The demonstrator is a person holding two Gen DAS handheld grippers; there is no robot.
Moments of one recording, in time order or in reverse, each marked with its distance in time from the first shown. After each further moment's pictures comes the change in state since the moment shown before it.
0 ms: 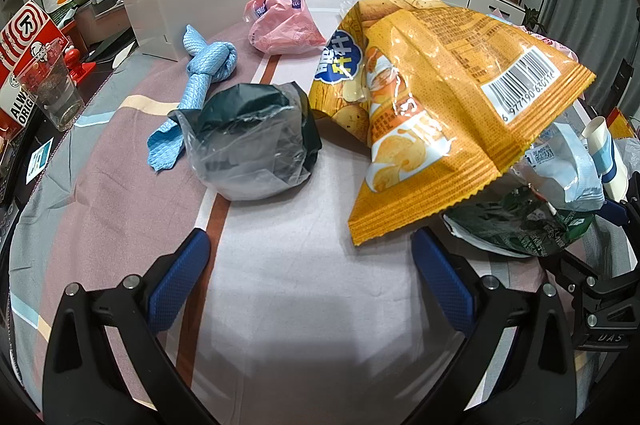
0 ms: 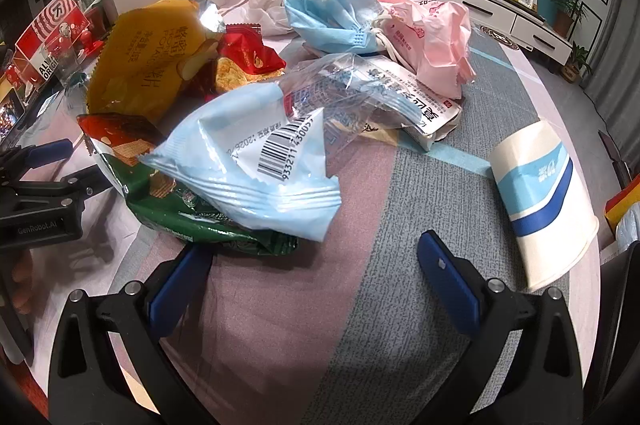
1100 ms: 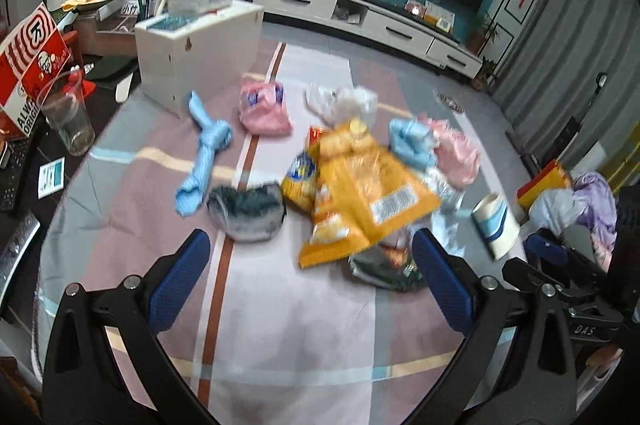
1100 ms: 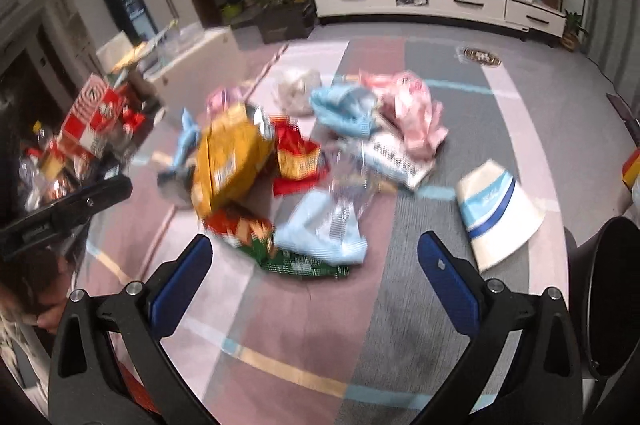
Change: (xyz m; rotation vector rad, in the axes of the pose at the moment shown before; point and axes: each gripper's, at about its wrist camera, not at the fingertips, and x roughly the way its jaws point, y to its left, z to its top) left arm -0.108 0.037 0.050 -0.122 -0.068 -0.253; right arm -0.113 0.000 0.039 0.174 -0.076 0.118
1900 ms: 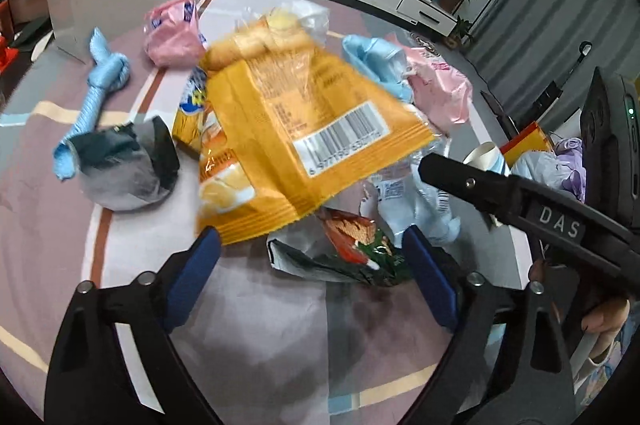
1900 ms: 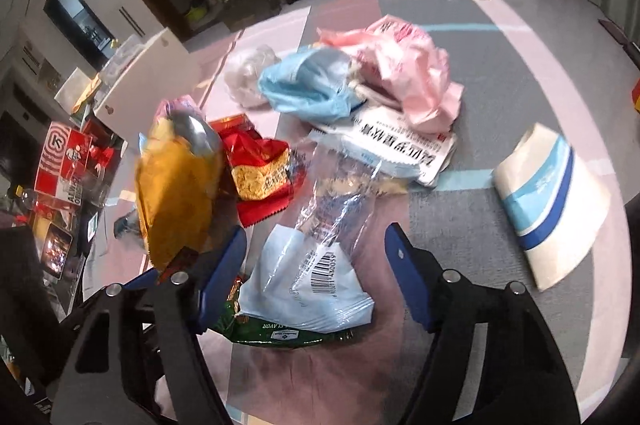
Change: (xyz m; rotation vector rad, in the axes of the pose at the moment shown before) left arm 0.102 -0.039 -0.037 0.043 0.154 -0.111; right arm 0.091 -0.032 0.009 0.210 0.104 0.029
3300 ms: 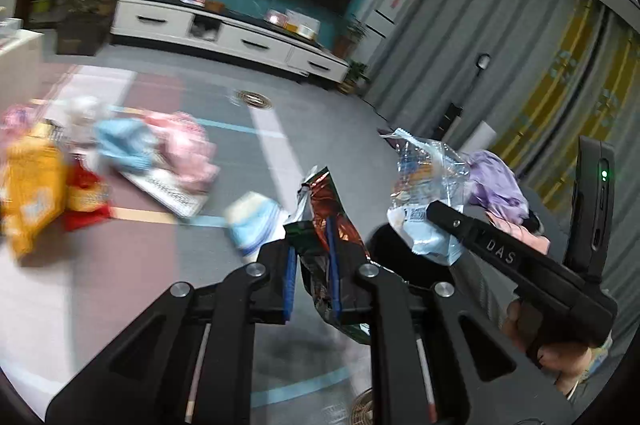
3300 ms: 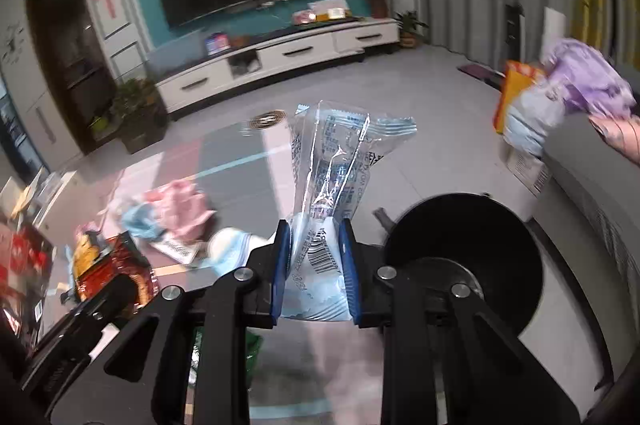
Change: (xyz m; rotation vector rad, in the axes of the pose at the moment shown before) left arm -0.039 -0.214 -0.017 0.145 -0.219 -0.323; right arm -0.206 -0.142 -0.029 0.202 -0.406 -0.389
